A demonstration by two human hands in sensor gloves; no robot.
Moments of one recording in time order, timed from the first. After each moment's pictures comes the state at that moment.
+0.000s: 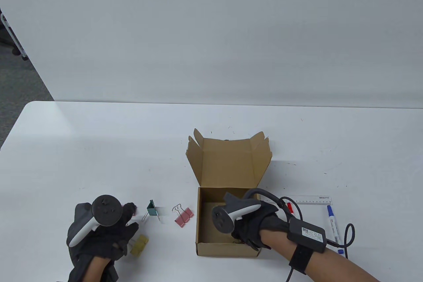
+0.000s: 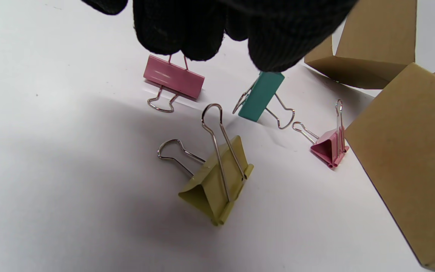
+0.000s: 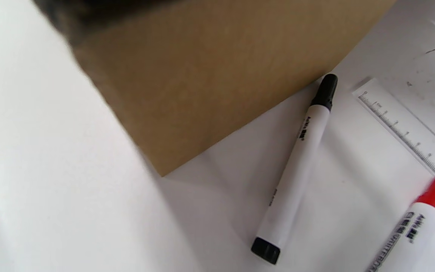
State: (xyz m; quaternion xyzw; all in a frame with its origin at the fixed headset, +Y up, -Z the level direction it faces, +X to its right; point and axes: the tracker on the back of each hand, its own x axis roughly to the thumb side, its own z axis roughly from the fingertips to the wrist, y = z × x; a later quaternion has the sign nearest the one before) left_hand -0.288 -0.698 -0.278 -0.21 0.00 0.17 0.96; right_hand 0.045 -0.716 -0.314 -0.37 -0.33 -0.84 0.22
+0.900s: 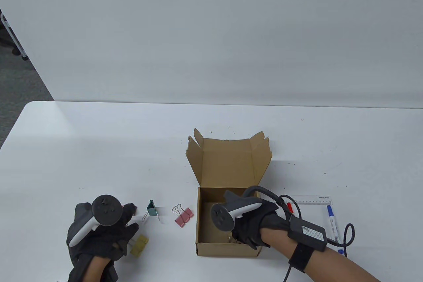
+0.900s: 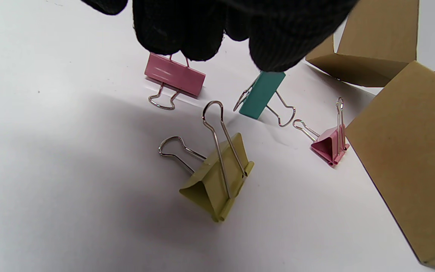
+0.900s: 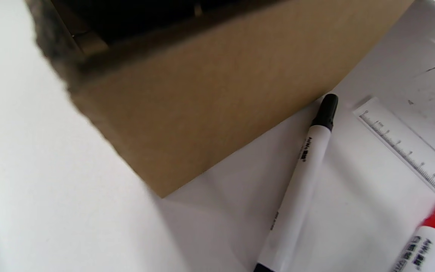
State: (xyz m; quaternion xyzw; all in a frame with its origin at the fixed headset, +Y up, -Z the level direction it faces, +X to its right) left_hand -0.289 -0.699 -0.278 -0.22 0.00 0.18 0.96; right_hand 0.044 -0.706 -0.317 -0.38 -0.31 -0.85 0.20
